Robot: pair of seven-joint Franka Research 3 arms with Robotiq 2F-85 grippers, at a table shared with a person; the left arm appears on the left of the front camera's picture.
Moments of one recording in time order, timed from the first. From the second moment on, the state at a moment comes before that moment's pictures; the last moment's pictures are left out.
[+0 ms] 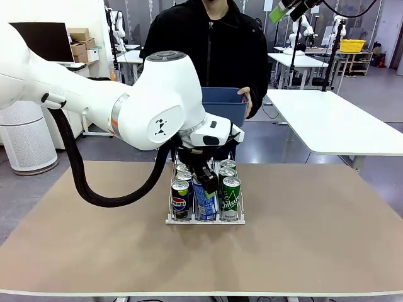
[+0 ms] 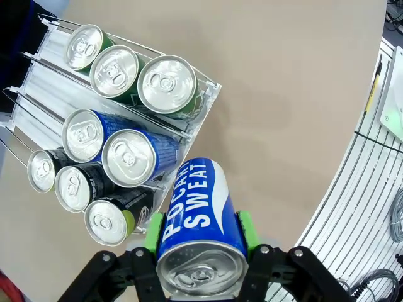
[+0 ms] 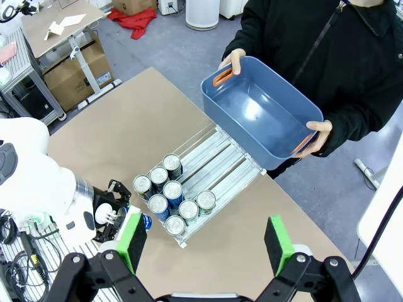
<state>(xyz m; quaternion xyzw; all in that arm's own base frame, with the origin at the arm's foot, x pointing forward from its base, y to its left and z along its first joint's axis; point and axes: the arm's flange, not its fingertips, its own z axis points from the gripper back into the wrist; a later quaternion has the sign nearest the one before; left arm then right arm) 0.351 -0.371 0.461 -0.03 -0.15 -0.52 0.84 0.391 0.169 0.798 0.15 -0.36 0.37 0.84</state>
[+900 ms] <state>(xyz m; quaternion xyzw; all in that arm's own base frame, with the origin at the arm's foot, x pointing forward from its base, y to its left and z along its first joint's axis) 0.372 -0.366 0.441 -0.03 -0.16 -0.51 0.85 0.391 0.169 0.798 0.15 -0.36 0.37 0.84</state>
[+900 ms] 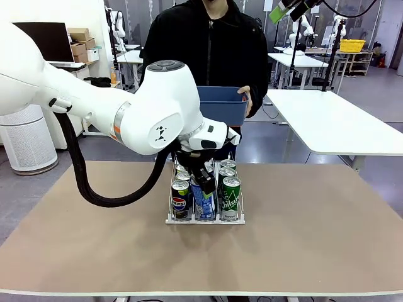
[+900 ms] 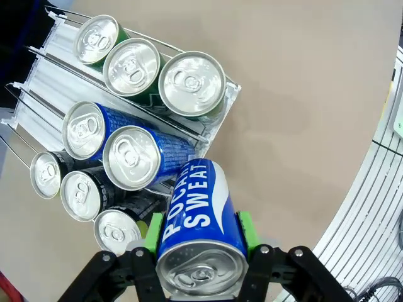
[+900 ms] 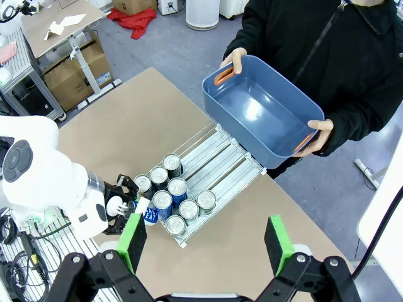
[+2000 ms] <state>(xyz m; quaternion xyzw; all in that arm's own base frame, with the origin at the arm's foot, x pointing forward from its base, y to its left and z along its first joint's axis) 0.412 -0.365 0.412 -0.02 -0.19 -0.46 0.86 0.391 0.169 0.798 0.15 -0.36 0.37 0.84</state>
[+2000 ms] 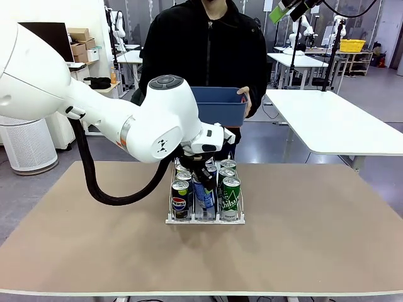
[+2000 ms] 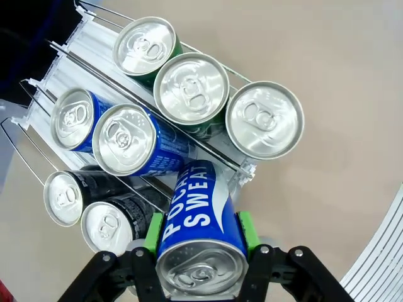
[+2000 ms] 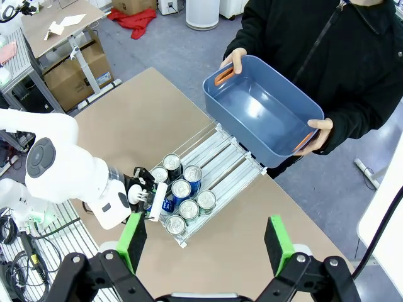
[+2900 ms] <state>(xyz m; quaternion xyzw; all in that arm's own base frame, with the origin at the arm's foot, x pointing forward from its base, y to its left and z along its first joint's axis) 0.440 -0.389 0.389 -0.02 -0.11 -0.49 0.86 0.391 0.169 0.798 0.15 -0.36 0.37 0.84</state>
